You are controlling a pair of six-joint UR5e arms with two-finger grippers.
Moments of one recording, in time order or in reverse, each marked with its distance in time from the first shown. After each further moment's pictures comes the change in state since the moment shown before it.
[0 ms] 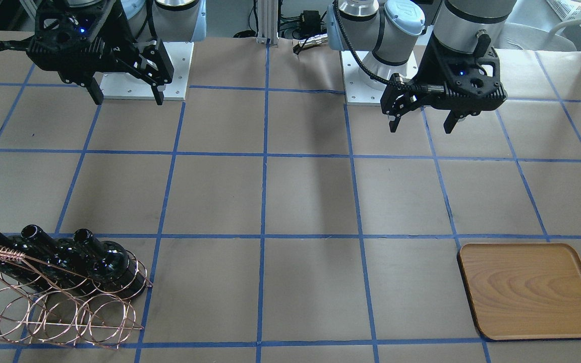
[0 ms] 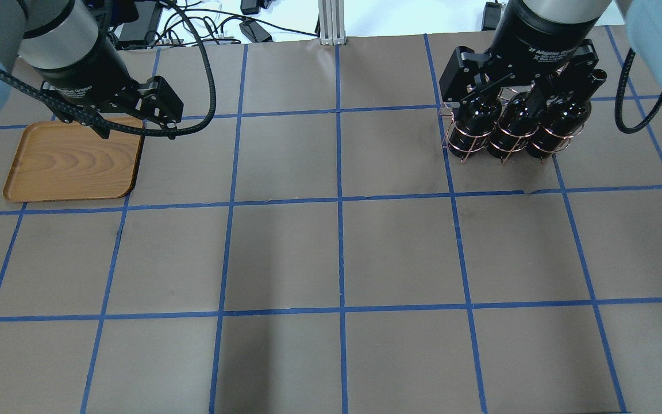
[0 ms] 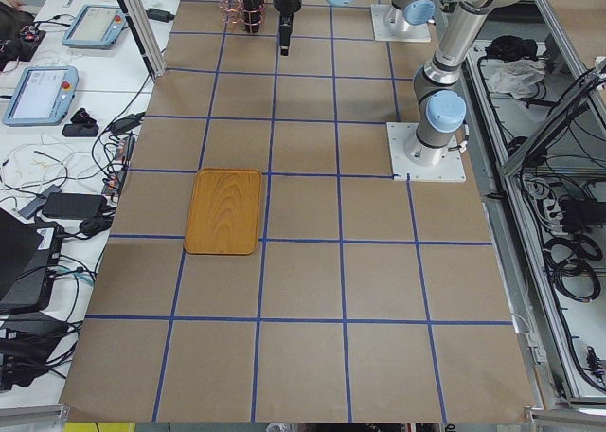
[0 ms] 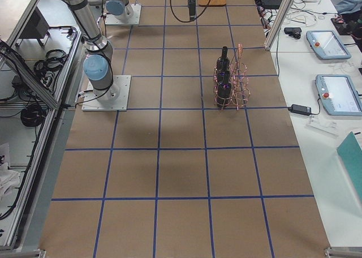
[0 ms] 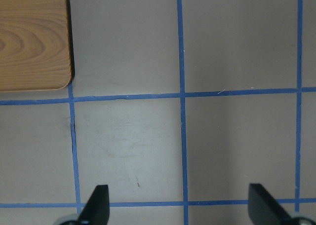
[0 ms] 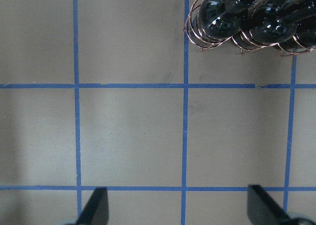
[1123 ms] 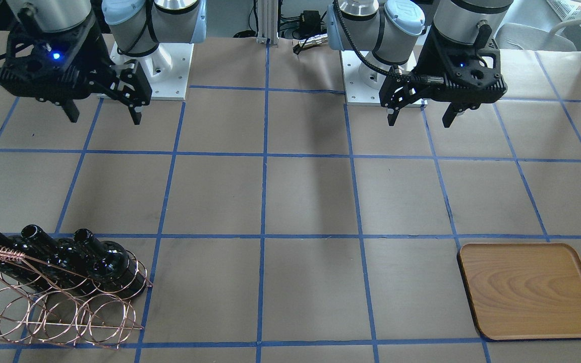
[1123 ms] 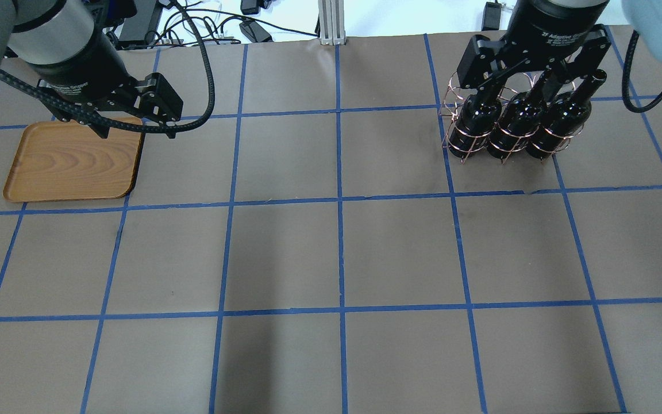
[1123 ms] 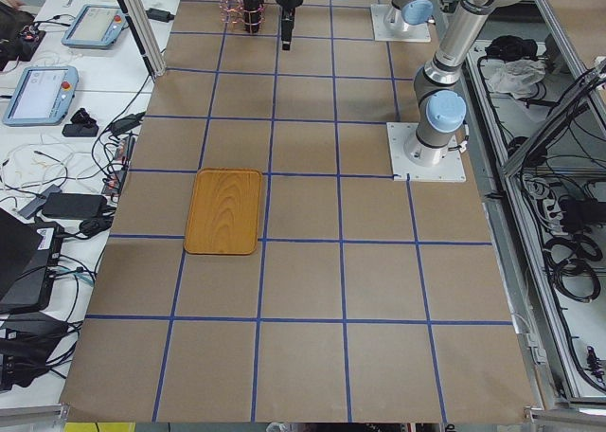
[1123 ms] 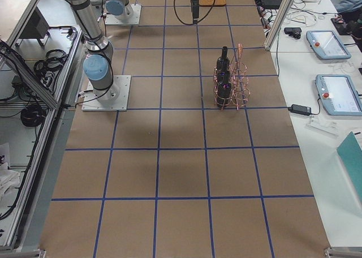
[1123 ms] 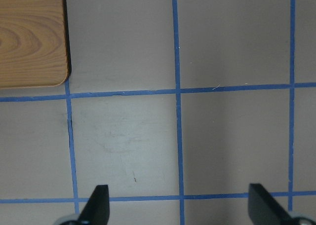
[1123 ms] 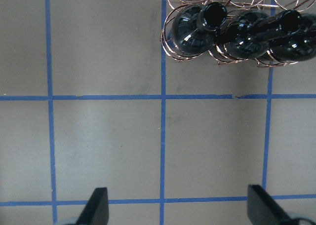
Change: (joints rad) left arm -0.002 0.005 0.014 -0.033 -0.011 -0.001; right arm -0.068 0.084 -0.058 -0.009 -0.057 -0.065
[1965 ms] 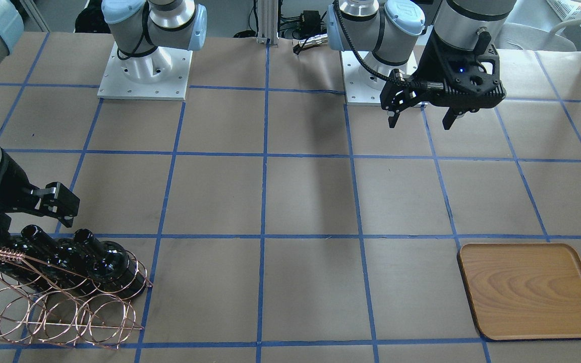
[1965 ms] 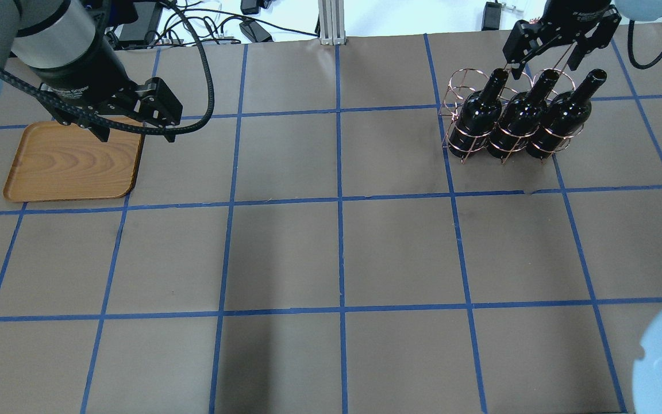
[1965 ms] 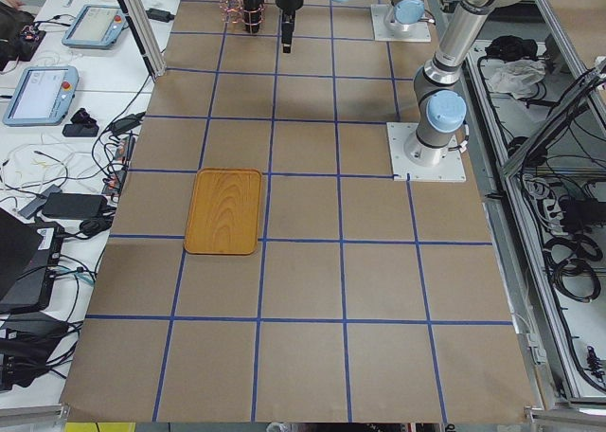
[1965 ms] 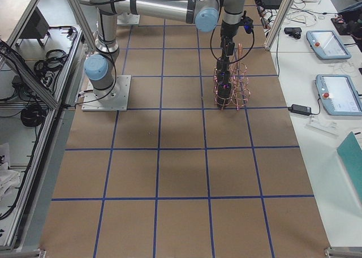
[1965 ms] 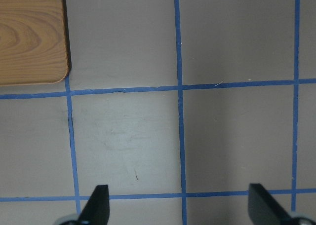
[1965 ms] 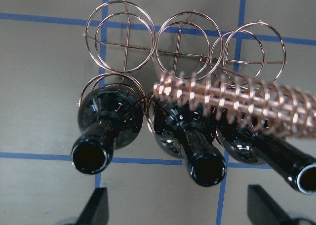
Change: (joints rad) left arm 0.006 -0.002 -0.009 -0.001 0.002 0.009; right arm -0.151 0.275 -0.084 -0.165 -0.014 -0.231
